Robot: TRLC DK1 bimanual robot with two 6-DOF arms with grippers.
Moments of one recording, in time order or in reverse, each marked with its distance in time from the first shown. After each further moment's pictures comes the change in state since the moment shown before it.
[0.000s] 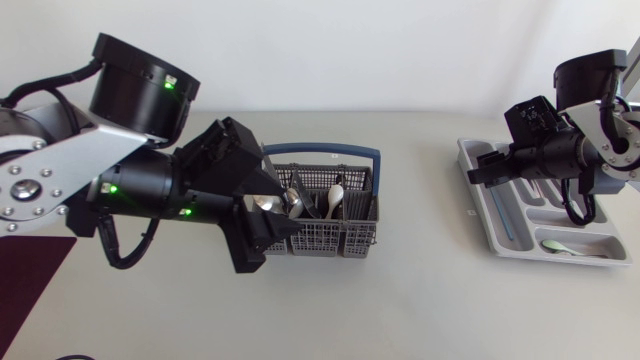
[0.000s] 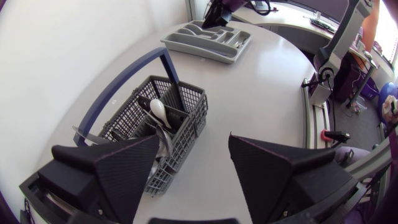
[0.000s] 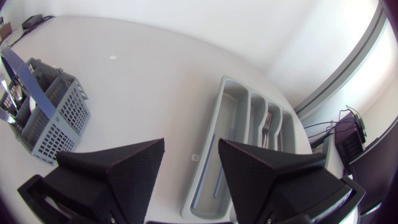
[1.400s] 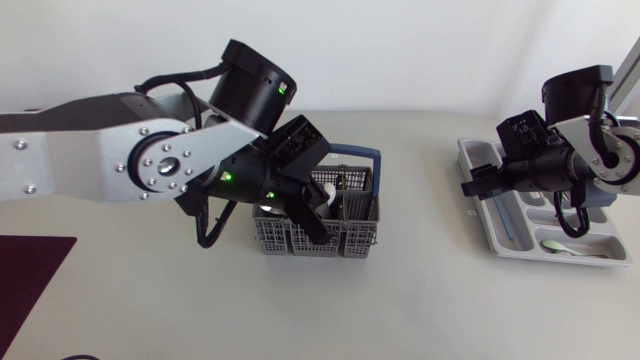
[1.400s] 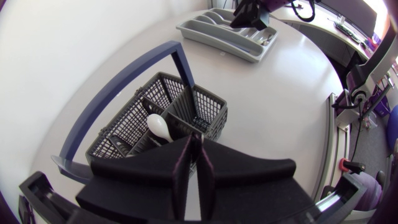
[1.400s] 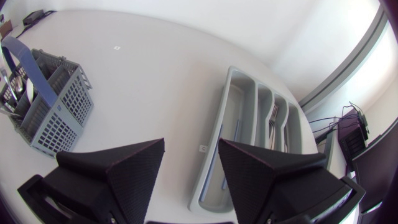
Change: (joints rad) left arm -0.118 0.281 0.172 0.059 -0.202 -0.159; right arm 0.026 -0.005 -0.051 0.005 0.015 0.022
